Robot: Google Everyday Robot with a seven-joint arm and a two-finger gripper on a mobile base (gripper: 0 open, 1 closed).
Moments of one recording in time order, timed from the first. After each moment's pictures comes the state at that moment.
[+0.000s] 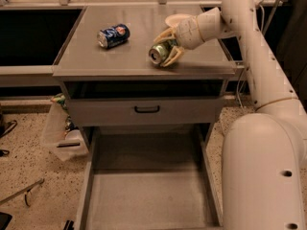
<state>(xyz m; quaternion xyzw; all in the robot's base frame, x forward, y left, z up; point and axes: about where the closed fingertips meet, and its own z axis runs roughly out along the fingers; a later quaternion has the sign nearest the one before) 0.772 -0.044 0.871 -0.80 0.34 0.06 0.50</state>
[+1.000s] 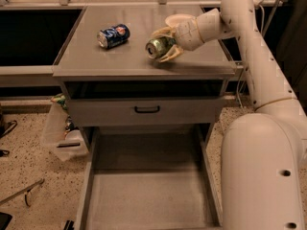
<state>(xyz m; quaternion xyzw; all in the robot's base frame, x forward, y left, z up) 0.769 -0.044 0.869 -0.80 0.34 0.06 0.49</state>
